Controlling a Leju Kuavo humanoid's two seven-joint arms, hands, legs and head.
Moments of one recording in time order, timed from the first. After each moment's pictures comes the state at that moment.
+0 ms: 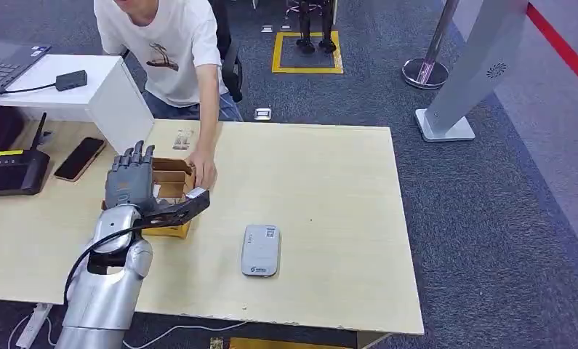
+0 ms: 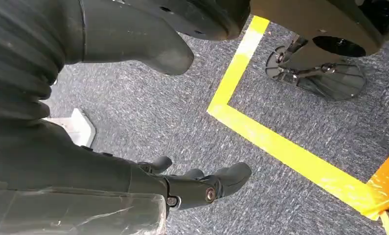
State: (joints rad) left arm -0.37 -0.03 -0.10 -1.40 -1.53 -0.25 0.23; right arm -0.15 0.17 -0.99 -0.26 1.50 -0.01 -0.01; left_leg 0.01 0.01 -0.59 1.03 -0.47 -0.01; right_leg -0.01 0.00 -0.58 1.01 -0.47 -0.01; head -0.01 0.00
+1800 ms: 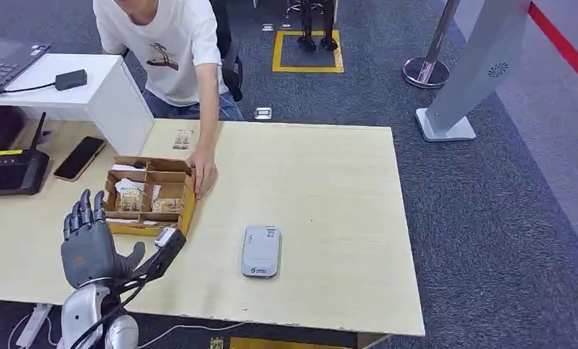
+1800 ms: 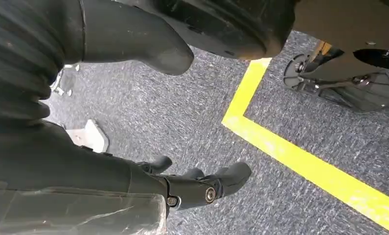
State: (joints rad) left arm 0.05 -0.23 0.10 -1.77 -1.53 0.04 0.16; right arm -0.10 0.20 -1.05 -0.28 1.54 -0.02 0.00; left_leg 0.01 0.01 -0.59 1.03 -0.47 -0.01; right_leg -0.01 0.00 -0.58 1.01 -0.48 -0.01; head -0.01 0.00
